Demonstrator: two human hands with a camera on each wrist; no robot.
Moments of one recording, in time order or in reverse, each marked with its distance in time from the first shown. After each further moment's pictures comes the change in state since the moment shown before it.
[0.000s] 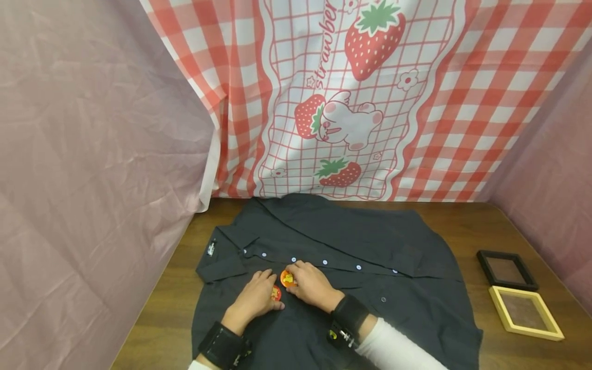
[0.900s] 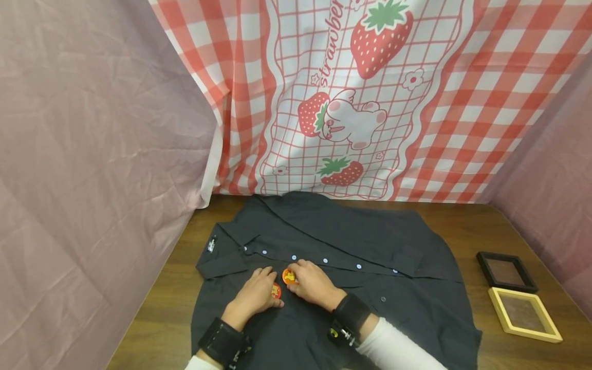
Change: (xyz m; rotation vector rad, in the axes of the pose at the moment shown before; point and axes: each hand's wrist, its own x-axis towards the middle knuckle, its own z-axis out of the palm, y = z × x) left_hand 0.000 -0.002 -0.002 0.000 0.007 0.003; right_hand 0.001 0.001 -0.002 0.006 0.011 -0.018
